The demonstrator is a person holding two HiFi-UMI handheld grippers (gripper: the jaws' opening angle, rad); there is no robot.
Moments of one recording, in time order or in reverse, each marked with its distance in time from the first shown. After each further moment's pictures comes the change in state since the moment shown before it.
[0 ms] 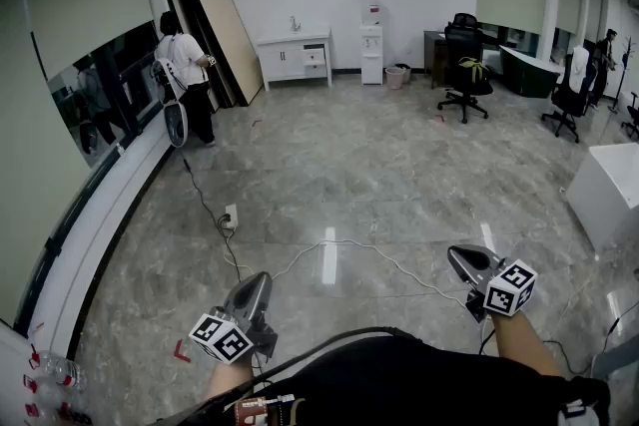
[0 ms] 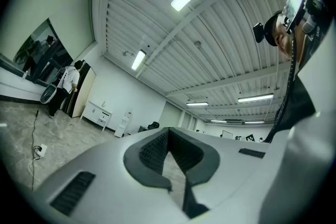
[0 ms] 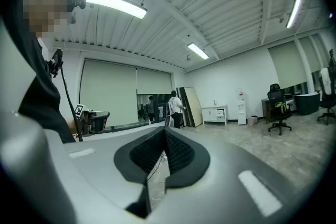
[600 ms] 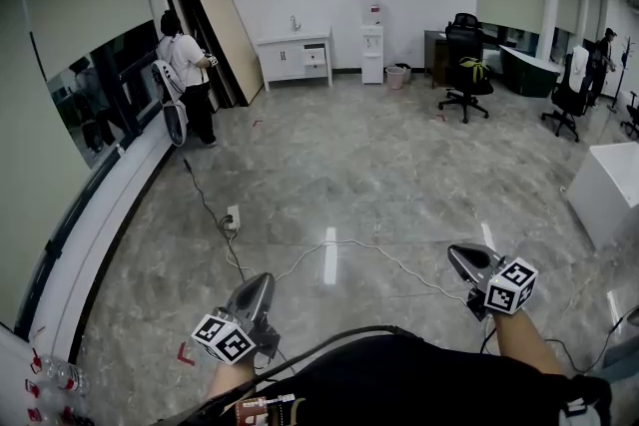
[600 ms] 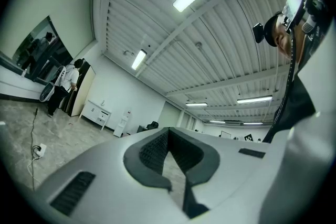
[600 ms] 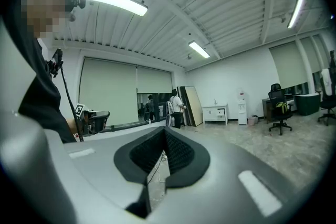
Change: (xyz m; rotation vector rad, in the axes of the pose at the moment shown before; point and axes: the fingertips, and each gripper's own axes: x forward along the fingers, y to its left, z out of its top) left arm -0.007 0.026 0.011 -0.011 0.004 -0.016; right arm 0.029 0.016 0.004 -0.005 0.011 -0.001
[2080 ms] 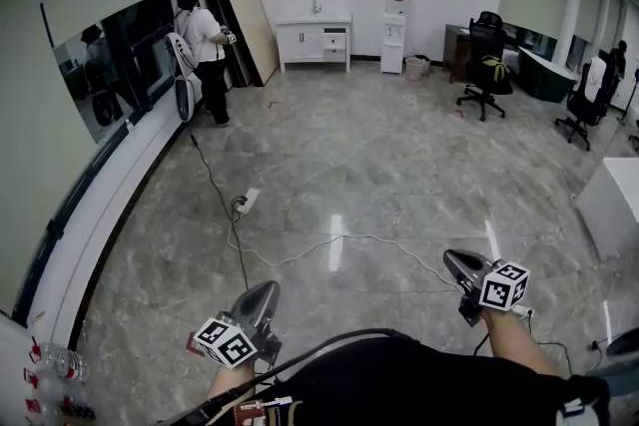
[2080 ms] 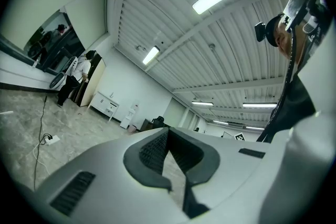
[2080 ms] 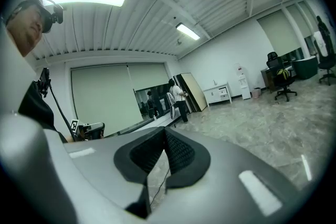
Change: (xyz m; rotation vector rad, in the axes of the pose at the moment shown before) left arm -0.075 0.128 0.013 -0.094 0.059 0.040; right arm 0.146 0.058 -0.044 0.243 0.083 0.020
